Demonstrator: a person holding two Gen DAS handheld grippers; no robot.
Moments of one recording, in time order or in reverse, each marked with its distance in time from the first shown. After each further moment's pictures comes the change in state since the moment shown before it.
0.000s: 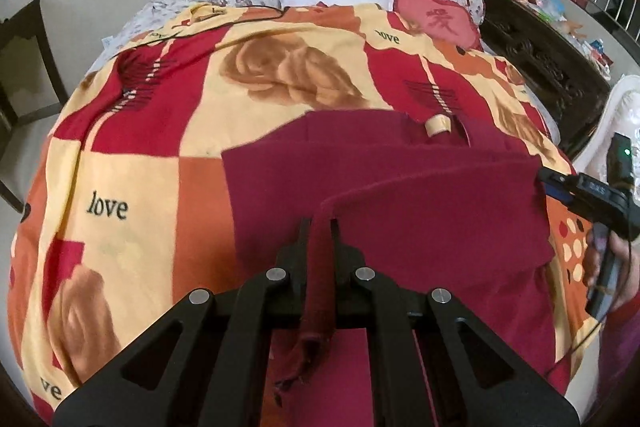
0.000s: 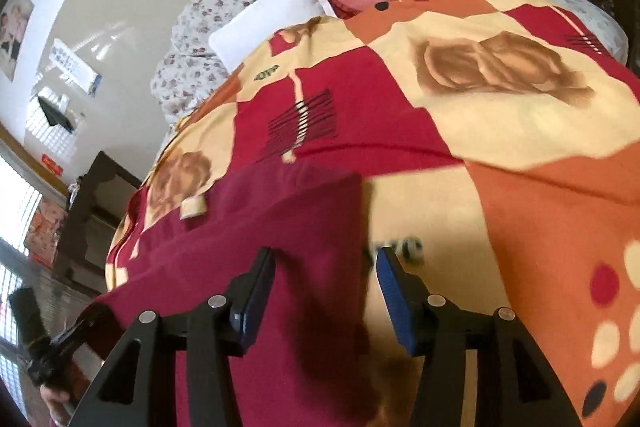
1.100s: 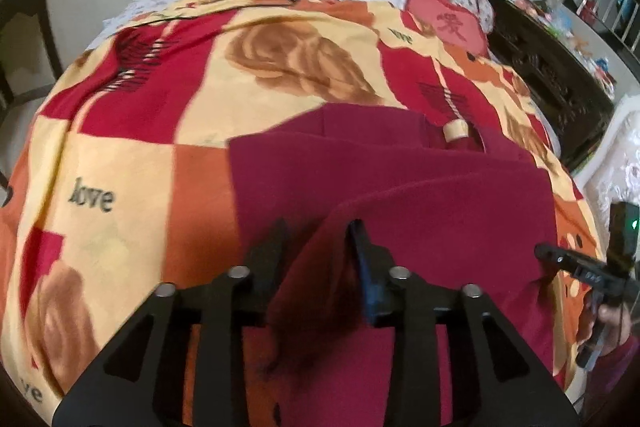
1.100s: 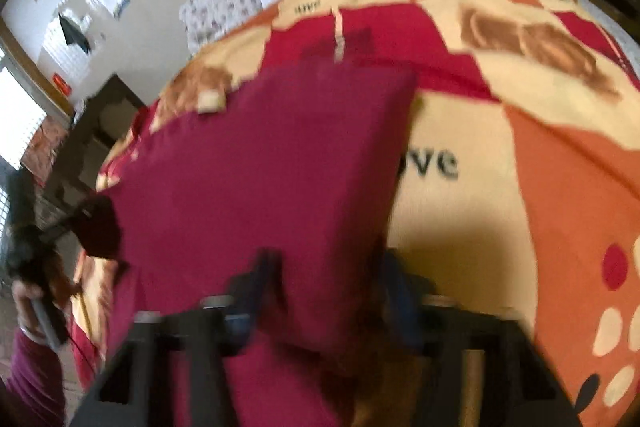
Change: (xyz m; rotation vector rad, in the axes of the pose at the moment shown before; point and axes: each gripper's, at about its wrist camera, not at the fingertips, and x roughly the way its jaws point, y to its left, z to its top) left arm 0.018 0.019 -0.002 -0.072 0.005 -0.014; right arm -0.005 0.017 -0.066 -0.248 0.138 -0.033
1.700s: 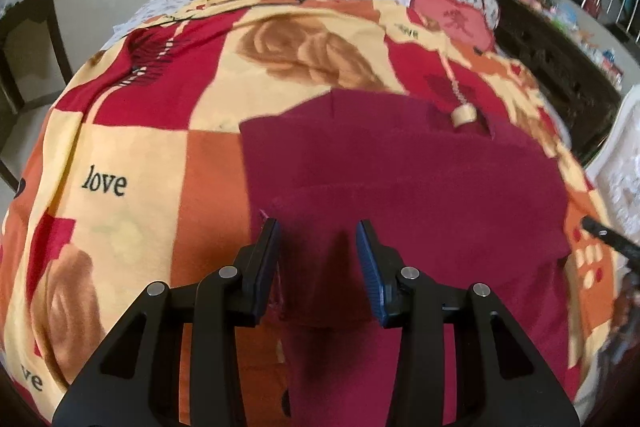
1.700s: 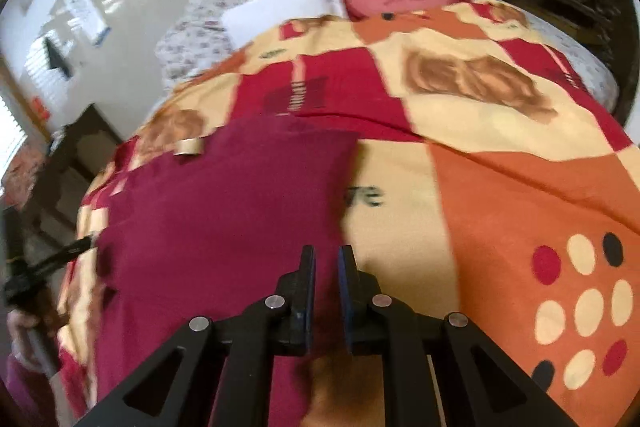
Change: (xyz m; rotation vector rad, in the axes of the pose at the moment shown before) left arm 0.006 -0.006 -0.019 0.033 0.003 0.048; right arm -0.052 -0.001 -0.001 0.013 -0.116 -0.059
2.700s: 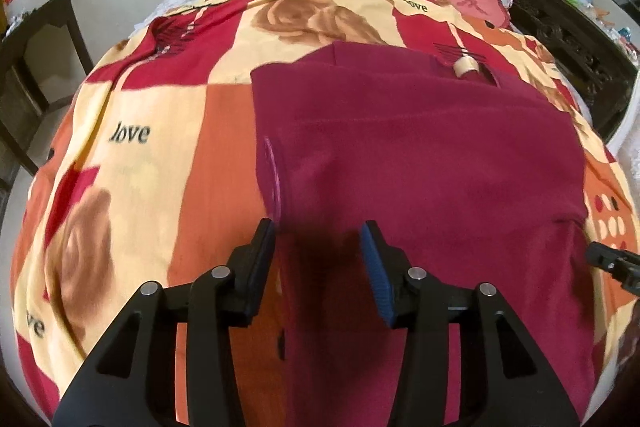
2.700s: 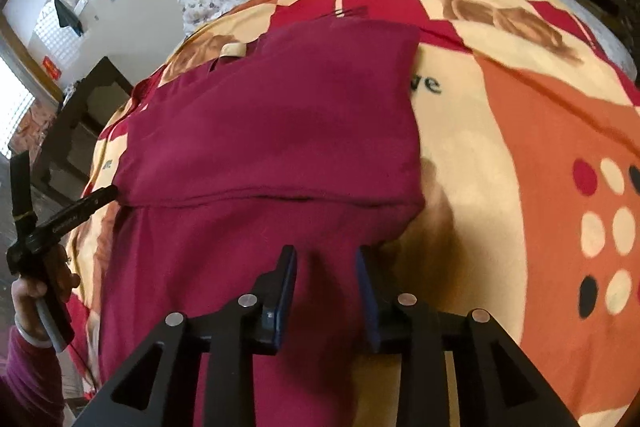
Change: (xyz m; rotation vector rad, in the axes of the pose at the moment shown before) left arm -0.020 -0.016 -0.047 0.006 0.024 0.097; right arm 0.010 0.031 -0.064 -0.030 0.162 -0.004
